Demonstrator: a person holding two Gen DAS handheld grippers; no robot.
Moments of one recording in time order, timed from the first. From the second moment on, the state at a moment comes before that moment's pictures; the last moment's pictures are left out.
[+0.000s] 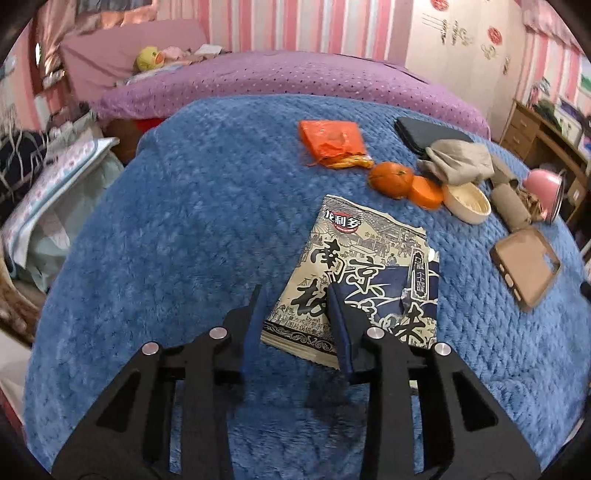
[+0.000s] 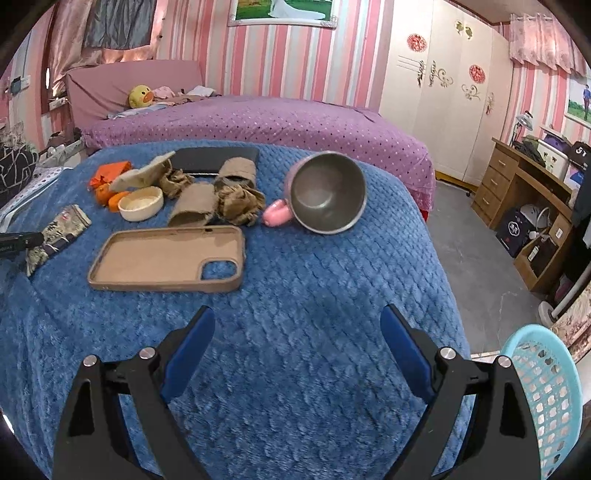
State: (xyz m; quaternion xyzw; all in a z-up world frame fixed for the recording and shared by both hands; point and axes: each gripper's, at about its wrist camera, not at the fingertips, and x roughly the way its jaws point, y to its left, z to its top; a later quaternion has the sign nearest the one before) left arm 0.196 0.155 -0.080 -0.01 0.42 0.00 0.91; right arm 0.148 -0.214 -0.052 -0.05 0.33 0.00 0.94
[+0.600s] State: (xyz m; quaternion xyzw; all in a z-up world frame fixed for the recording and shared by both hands) left arm 0.180 0.134 -0.023 -0.01 0.34 0.01 0.94; right arm 0.228 -0.131 -0.038 -0.07 0.33 0.08 0.94
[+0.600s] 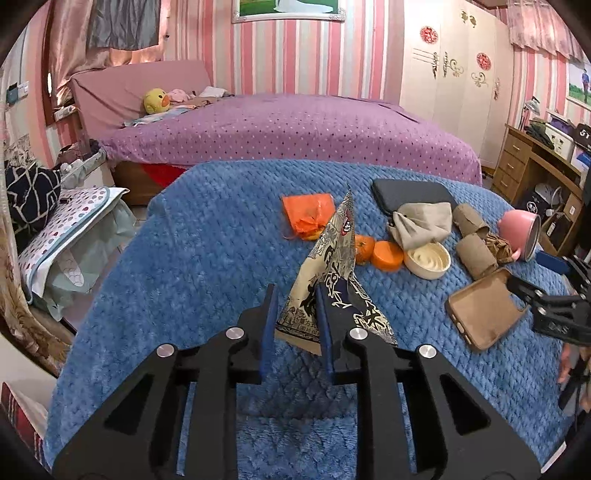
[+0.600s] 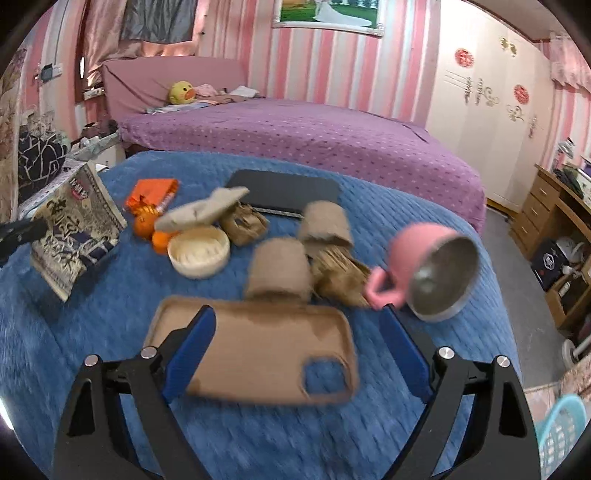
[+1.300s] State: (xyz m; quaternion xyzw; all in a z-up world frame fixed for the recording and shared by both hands) left arm 0.185 0.135 -0.015 -0.02 0.33 0.03 0.94; right arm 0.260 -0.116 -0.035 -0.07 0.34 0.11 0.93
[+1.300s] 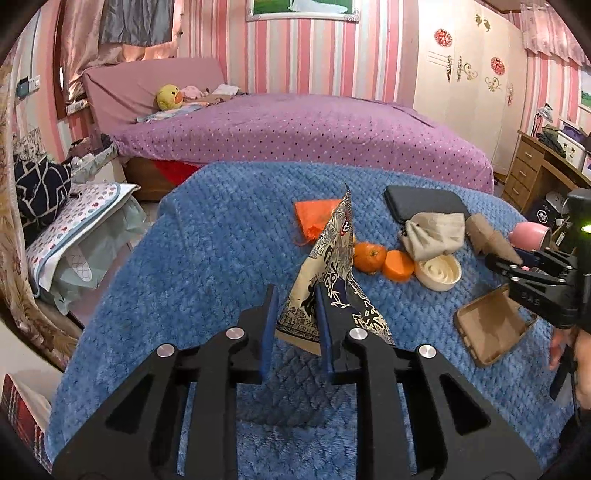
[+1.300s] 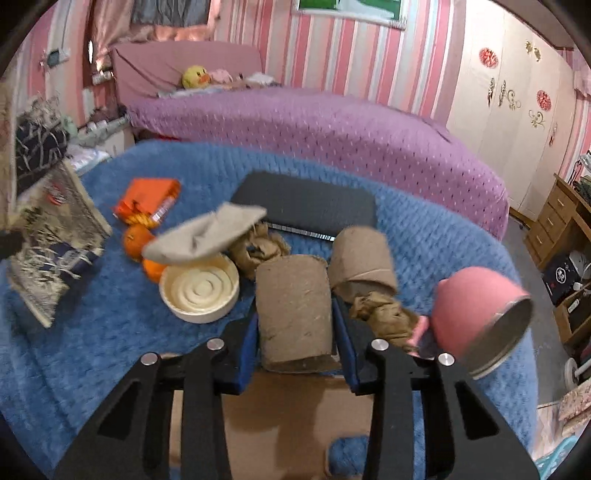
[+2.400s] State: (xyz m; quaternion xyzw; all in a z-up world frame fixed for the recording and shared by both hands) left arm 0.123 -0.069 -0.005 0.04 0.28 -0.08 0.95; right arm 0.101 -0.361 -0.022 0.03 0.31 -0.04 0.95
